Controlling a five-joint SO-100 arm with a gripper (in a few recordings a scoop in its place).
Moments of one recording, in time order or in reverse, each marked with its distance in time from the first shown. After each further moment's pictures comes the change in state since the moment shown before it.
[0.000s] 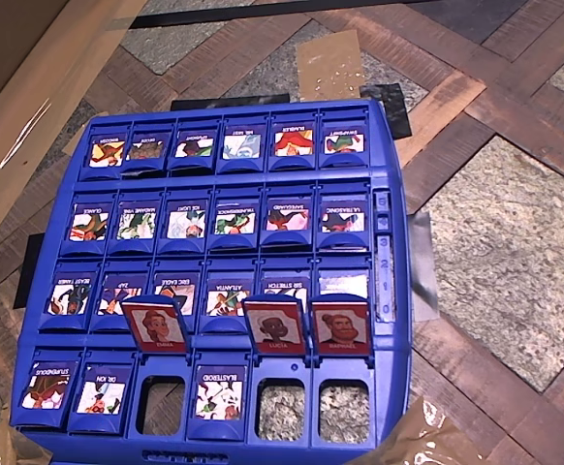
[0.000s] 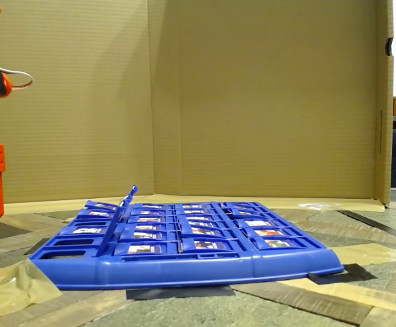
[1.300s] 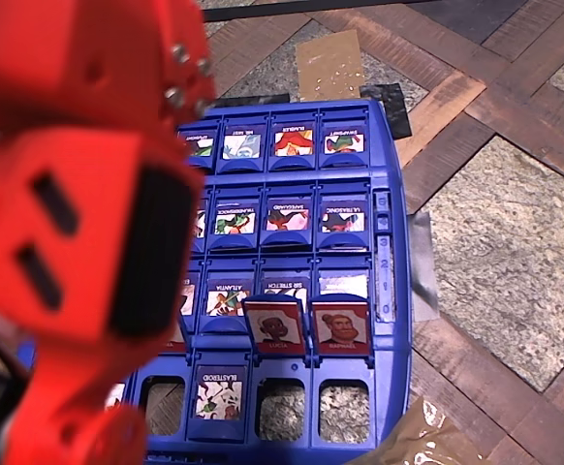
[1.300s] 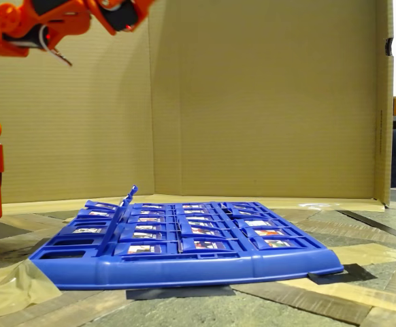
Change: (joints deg) arm 12.7 -46.3 -33.8 71.1 -1.0
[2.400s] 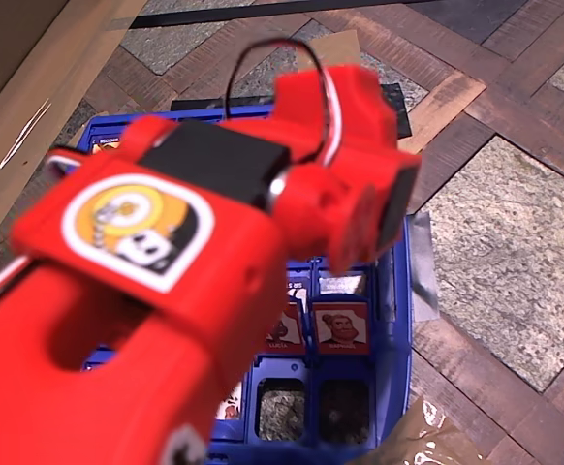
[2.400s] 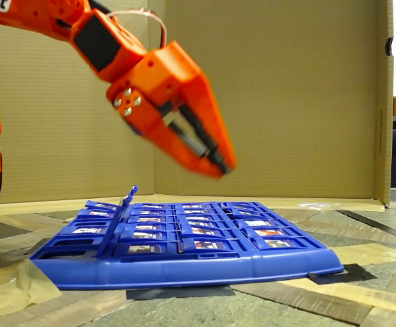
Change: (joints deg) arm 11.8 -38.3 -26.8 57.8 -11.9
